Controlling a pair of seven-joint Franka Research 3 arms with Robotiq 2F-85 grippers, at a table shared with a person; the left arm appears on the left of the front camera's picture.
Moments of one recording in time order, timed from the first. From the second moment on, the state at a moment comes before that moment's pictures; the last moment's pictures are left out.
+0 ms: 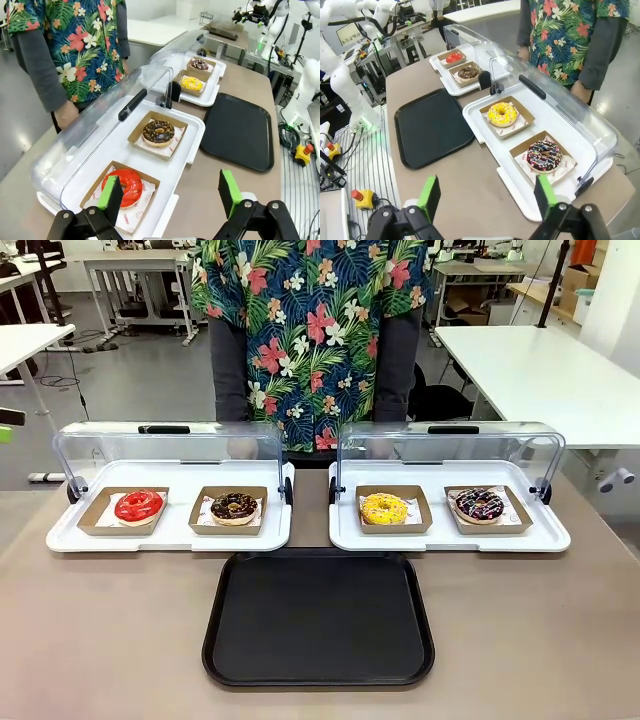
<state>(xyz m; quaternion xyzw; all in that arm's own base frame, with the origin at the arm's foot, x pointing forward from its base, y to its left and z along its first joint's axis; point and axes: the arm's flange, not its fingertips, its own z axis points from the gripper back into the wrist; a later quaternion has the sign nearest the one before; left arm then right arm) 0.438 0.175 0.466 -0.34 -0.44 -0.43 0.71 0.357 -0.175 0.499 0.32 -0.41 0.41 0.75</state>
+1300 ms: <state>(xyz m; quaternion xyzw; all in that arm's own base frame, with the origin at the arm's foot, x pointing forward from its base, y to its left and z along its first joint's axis) 0.438 0.176 0.466 -0.34 -0.44 -0.43 0.71 0.357 -0.175 0.497 0.33 -0.41 0.41 0.75</state>
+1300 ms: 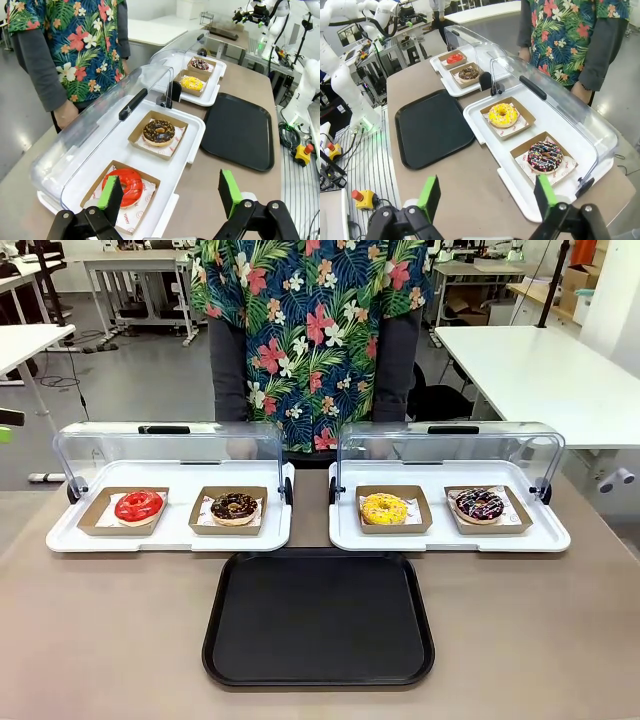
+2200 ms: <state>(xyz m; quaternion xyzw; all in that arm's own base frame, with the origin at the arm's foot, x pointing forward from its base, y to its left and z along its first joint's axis) 0.438 0.176 0.466 -0.34 -0.44 -0.43 0.71 0.357 -0.175 0.497 0.33 -0.41 0.41 0.75</state>
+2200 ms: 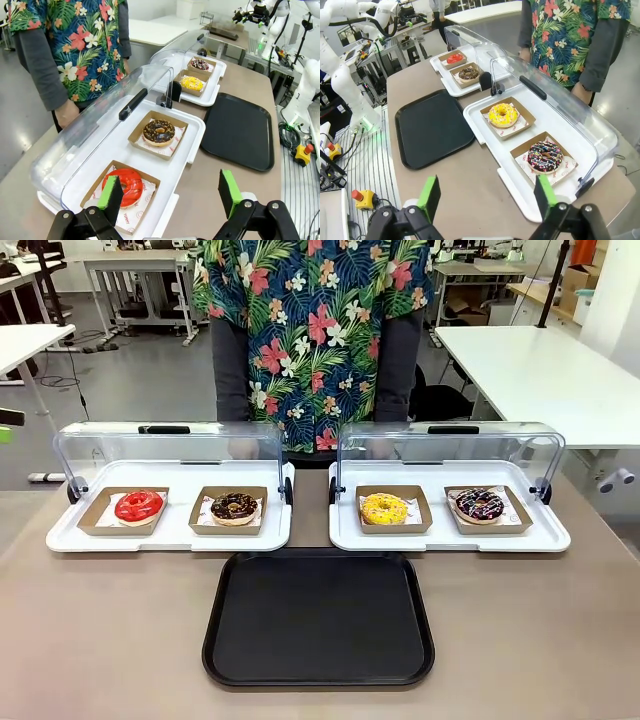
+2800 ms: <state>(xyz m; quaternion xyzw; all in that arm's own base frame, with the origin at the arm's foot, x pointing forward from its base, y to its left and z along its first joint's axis) 0.438 0.176 0.466 -0.34 -0.44 -0.43 0.71 0.357 -0.175 0.497 0.33 -0.41 0.41 0.75</state>
